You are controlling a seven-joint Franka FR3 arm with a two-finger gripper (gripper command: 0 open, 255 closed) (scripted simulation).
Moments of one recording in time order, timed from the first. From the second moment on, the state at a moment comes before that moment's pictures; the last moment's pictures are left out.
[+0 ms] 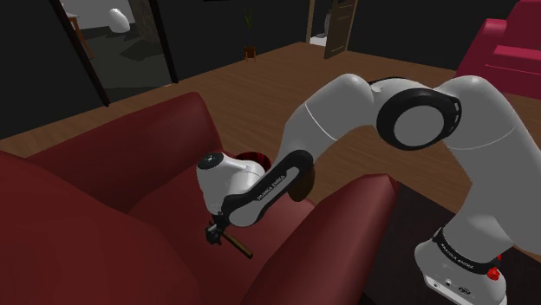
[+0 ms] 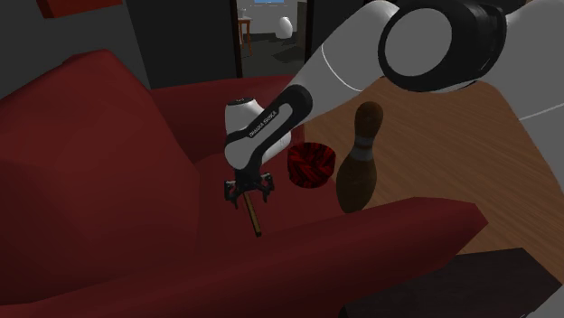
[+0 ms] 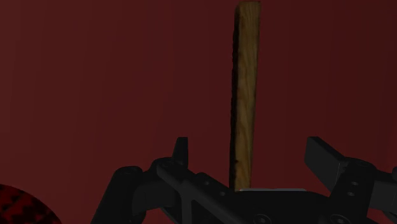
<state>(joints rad) 0.48 0.86 0.26 -1.59 -0.26 2.37 0.64</state>
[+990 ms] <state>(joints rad) 0.49 0.92 0.25 -1.56 -0.27 2.42 0.65</state>
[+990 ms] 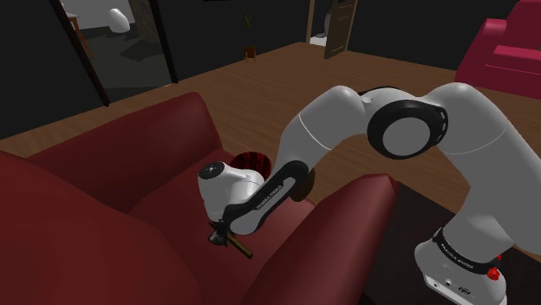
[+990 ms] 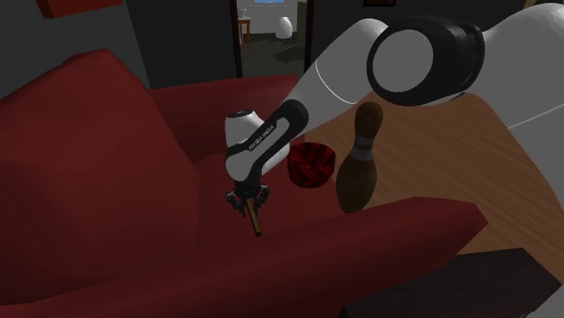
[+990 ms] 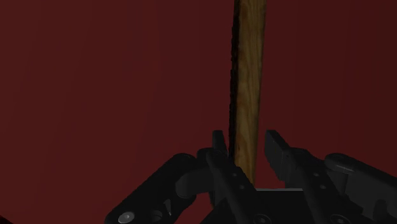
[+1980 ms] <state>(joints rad) 0.48 0.86 0.26 -1.59 -0.26 2.38 0.64</state>
